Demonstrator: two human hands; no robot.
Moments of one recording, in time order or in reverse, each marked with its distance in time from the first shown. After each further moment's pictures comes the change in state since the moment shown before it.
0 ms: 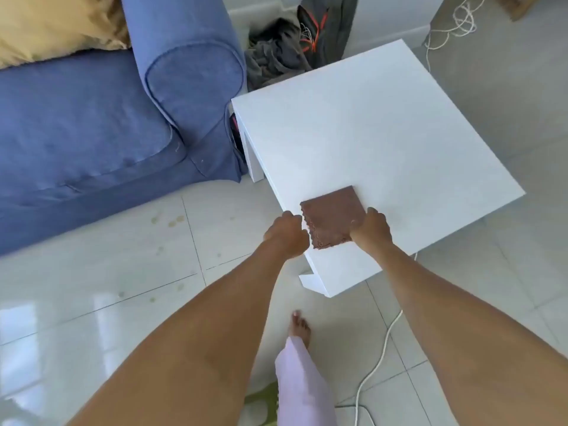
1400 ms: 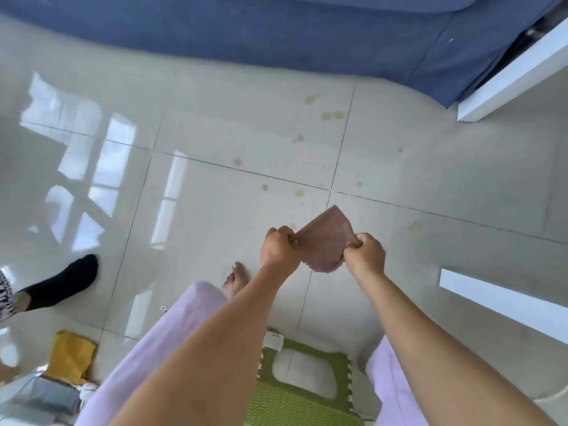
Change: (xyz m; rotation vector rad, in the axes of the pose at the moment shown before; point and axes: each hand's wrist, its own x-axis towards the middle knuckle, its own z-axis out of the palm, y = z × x) left_hand -0.085 -0.412 0.191 -0.700 0.315 -0.762; right_hand -0.102 -0.059 0.439 -0.023 -0.299 -0.221
